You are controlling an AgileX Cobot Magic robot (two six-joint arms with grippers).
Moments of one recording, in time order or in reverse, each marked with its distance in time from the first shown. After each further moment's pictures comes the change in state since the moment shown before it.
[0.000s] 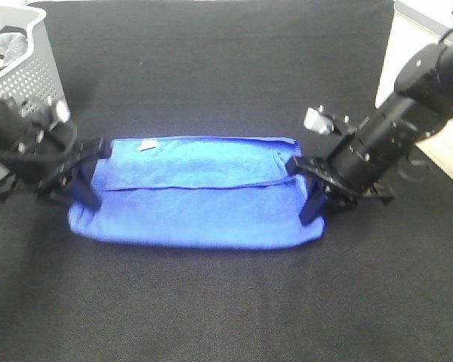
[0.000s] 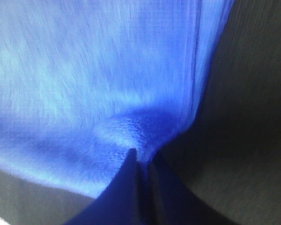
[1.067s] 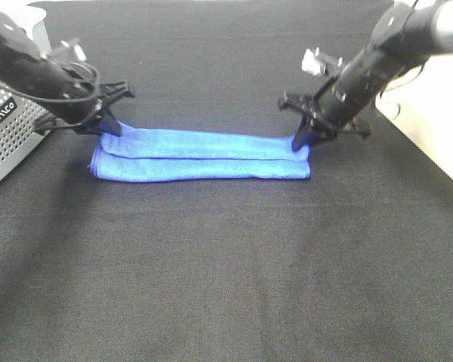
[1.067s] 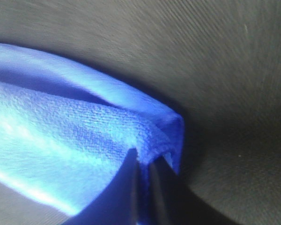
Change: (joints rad) left arm 0.000 0.279 -0.425 0.026 -0.209 -0.082; right arm -0.054 0.300 -0.568 -0.099 0.043 0.154
